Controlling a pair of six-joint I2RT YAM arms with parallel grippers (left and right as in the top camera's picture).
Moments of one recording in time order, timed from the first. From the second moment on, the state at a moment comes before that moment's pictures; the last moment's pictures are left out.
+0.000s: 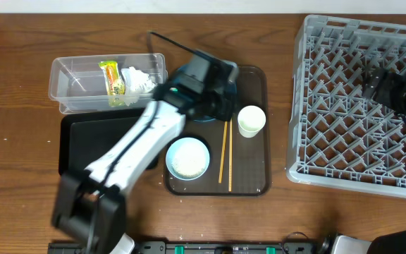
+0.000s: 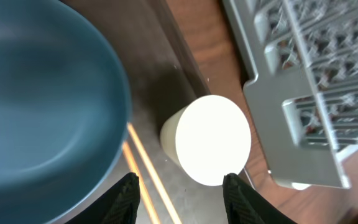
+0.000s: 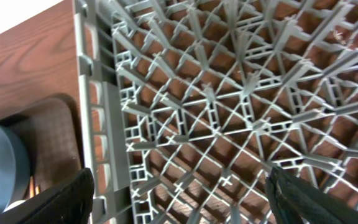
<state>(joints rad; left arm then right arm) -0.54 1.75 1.36 -0.59 0.33 -0.22 -0.36 1.47 1.39 -0.87 -0.23 0.11</state>
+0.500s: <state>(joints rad) -0.60 1.92 1.36 -0.55 0.30 -0.22 -0.36 1.47 1.39 -0.87 -0.23 0.11</state>
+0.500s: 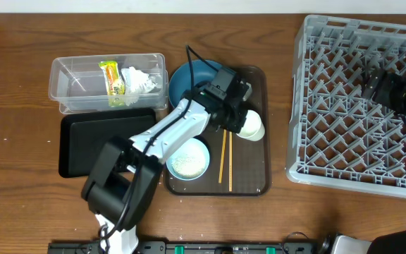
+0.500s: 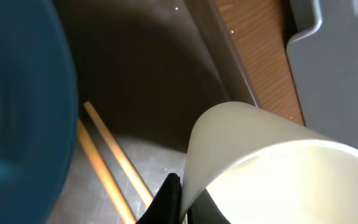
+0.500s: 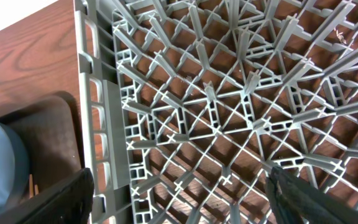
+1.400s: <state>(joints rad) -0.21 1.64 1.36 -0.36 1.20 -0.53 0.03 1.62 1.39 -0.72 -1.24 -0.45</state>
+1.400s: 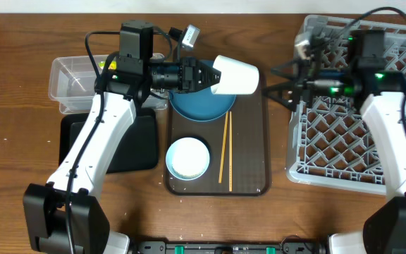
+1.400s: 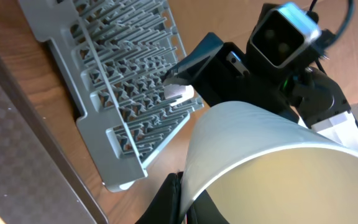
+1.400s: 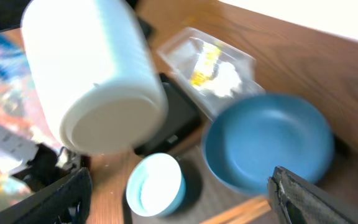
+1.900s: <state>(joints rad) -0.21 1.64 1.36 -0.36 1.22 -0.54 0.15 1.62 1.39 -0.48 -1.35 -0.39</state>
